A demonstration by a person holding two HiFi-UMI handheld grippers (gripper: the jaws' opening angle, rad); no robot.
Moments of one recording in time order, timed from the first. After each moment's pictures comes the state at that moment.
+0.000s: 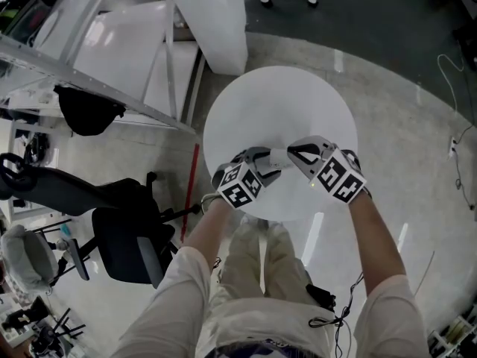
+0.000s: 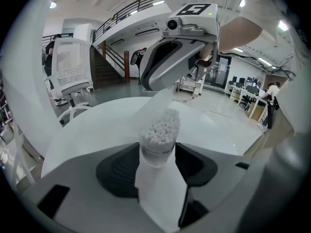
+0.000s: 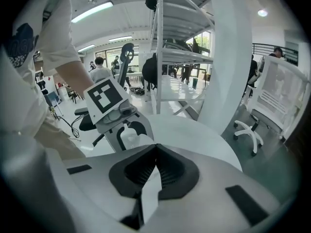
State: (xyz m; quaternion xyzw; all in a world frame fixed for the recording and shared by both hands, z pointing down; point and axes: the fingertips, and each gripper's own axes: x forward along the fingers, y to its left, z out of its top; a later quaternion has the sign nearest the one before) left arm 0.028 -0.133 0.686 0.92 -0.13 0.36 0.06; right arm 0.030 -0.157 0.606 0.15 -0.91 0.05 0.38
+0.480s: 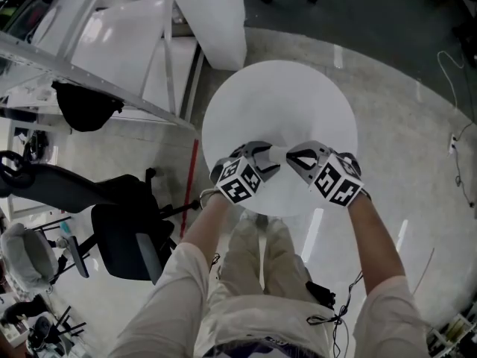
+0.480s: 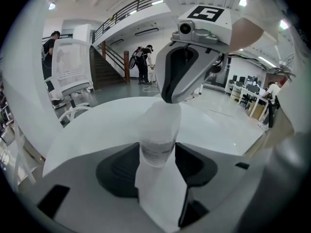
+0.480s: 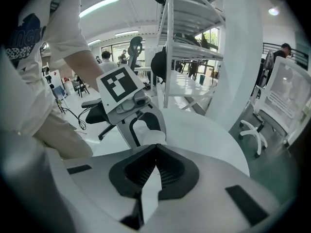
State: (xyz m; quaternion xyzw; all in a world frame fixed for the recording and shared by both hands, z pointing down) left arm 0.026 -0.135 0.685 0.92 -0.14 0.37 0.06; right arm 0.029 -0.130 0.620 0.11 -0.91 0.03 0.41
